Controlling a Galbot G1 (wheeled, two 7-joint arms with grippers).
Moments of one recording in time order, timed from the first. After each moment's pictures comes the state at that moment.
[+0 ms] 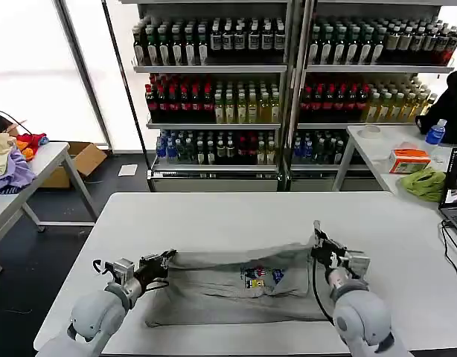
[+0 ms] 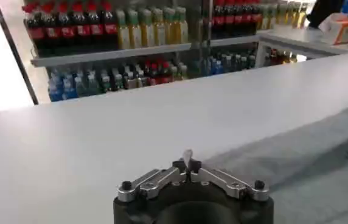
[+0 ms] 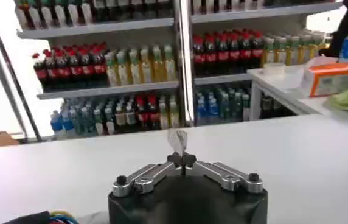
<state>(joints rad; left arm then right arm) 1.15 -0.99 -0.31 -1.81 -0.48 0.49 0.09 -1.29 1.21 0.44 2.09 0.52 -0.56 0.39</state>
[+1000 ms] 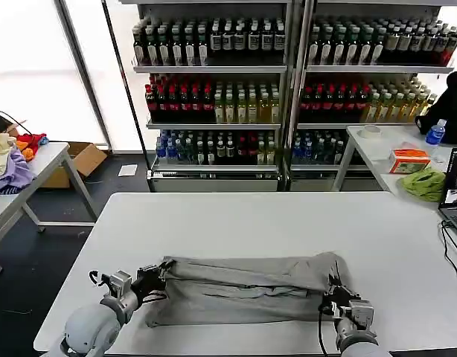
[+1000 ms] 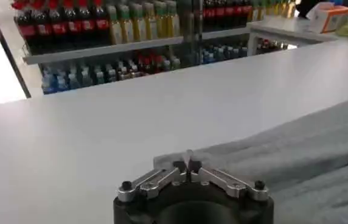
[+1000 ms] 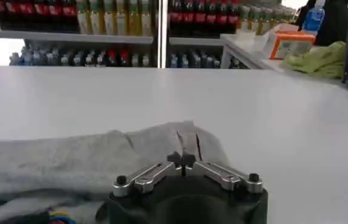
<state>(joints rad) 1.24 -0.97 -0.34 -1.87 -0.44 0.47 0.12 -1.48 1.23 0.43 2.08 0.35 -0.52 0.39</state>
